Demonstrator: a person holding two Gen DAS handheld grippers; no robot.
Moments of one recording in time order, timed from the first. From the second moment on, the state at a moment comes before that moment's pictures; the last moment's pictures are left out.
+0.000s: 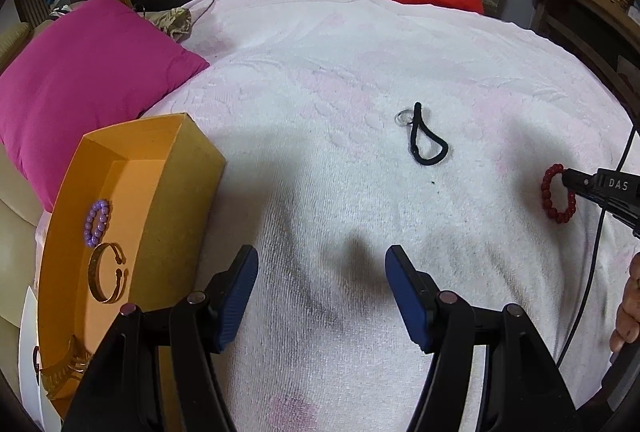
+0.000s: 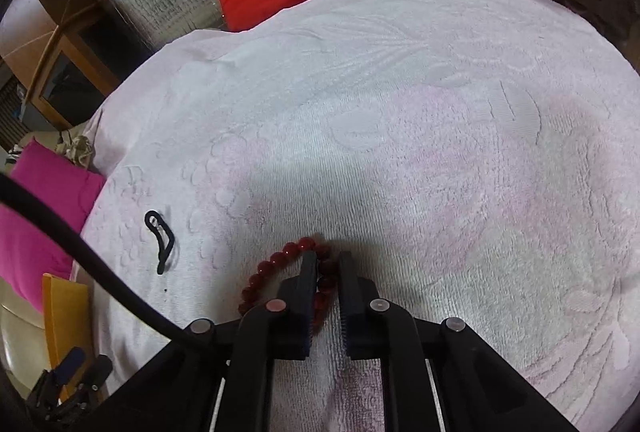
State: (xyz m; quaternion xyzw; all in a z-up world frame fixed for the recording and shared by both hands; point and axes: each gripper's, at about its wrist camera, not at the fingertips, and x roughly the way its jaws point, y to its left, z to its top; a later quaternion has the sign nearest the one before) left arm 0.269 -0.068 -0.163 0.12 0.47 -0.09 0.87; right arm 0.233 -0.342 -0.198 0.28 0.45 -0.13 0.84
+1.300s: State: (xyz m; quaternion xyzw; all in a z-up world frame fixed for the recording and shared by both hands) left arm 0.262 -0.066 -0.143 0.11 0.43 -0.11 0.89; right arm 0.237 -0.330 -0.196 0.23 0.44 -0.14 0.85
